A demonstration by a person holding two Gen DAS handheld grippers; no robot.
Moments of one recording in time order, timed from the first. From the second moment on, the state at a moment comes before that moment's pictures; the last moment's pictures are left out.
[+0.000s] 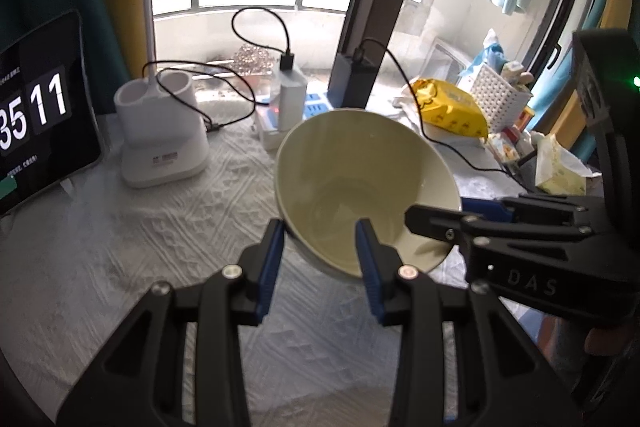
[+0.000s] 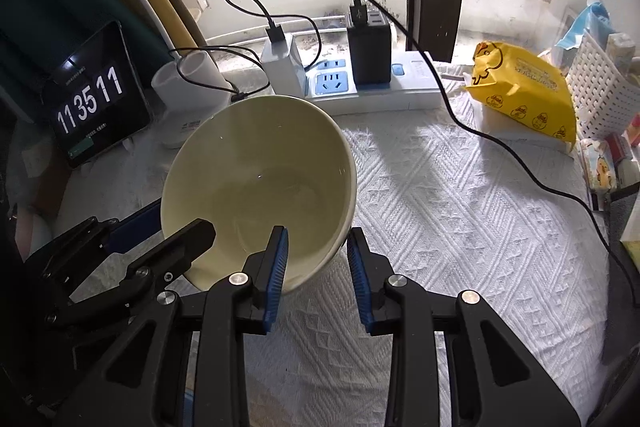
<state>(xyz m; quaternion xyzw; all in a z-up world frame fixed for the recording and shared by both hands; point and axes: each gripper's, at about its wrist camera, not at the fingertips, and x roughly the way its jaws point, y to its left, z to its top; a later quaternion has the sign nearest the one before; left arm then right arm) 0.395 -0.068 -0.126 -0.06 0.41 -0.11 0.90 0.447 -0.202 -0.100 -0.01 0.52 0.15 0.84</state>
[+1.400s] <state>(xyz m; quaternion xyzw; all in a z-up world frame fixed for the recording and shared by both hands) 0.291 -0.120 -0.066 -0.05 0.36 -0.16 0.92 0.332 -0.250 -0.022 -0.02 0.47 0.12 0.88</state>
